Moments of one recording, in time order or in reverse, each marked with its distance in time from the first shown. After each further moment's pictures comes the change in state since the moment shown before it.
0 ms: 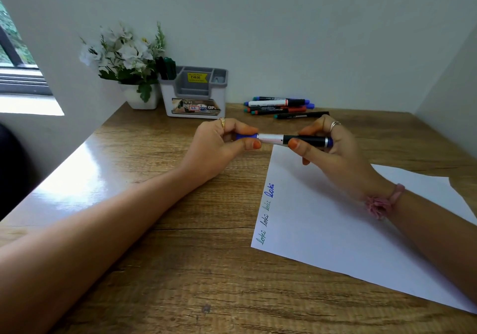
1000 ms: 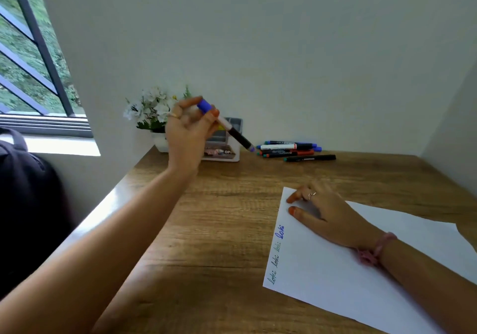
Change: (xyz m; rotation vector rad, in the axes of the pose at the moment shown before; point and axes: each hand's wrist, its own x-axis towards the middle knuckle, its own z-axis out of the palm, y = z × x) left_hand 0.045 0.024 -0.064 -0.514 0.541 0.093; right_hand 0.003 0.032 -0.006 -0.698 -0.313 -0.181
